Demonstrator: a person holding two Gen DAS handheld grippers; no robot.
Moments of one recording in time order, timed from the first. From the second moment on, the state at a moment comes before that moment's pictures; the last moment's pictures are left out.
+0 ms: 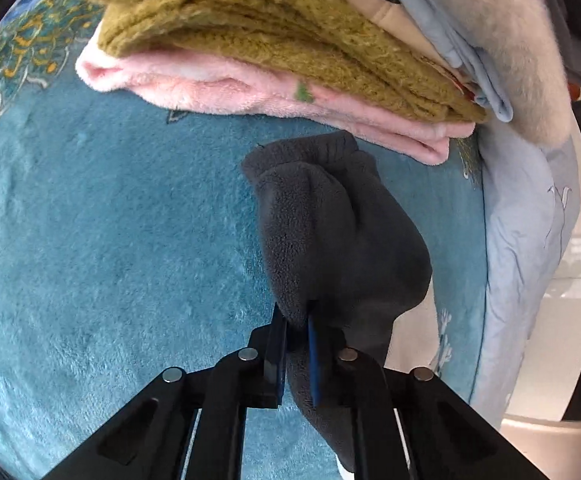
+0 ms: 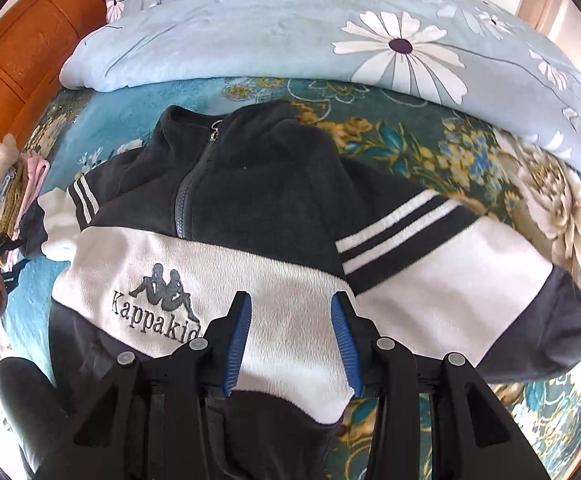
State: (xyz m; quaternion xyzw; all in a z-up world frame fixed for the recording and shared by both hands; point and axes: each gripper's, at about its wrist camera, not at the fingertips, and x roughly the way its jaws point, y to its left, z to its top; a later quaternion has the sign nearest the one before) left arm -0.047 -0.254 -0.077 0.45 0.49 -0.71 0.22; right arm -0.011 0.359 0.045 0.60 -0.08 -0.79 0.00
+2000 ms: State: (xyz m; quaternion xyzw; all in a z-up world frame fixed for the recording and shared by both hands) left arm 0.002 0.001 -0.059 0.55 0.33 -0.76 -0.02; right arm -0.081 0.198 0.049 0.55 -0.11 -0.81 0.16
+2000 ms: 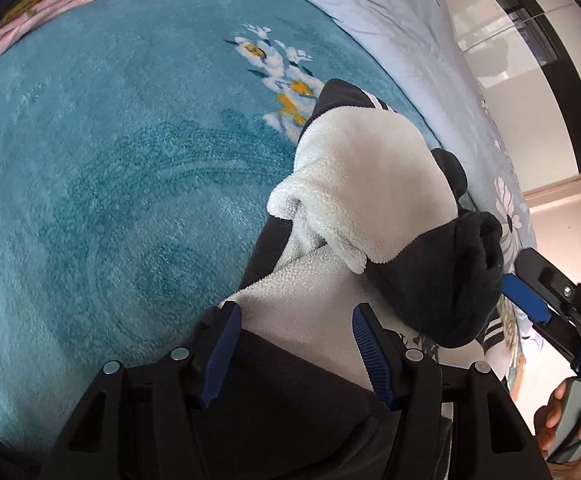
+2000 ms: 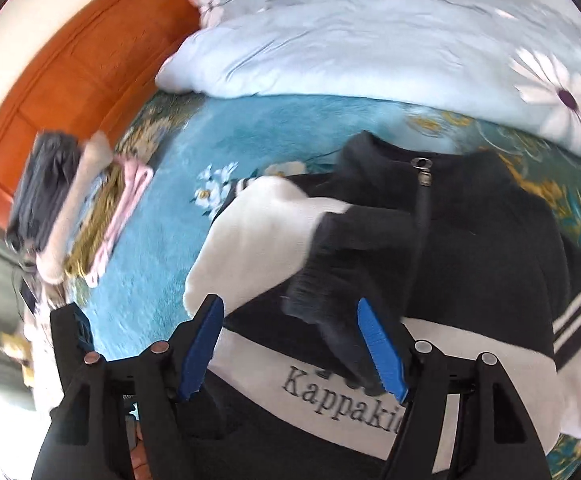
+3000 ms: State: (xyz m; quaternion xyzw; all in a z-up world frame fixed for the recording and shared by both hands) left arm 0.025 -0.025 -0.041 0.50 0.43 -0.75 -0.04; right arm -0.194 0.117 0.183 0.46 -0.26 -0.81 0.26
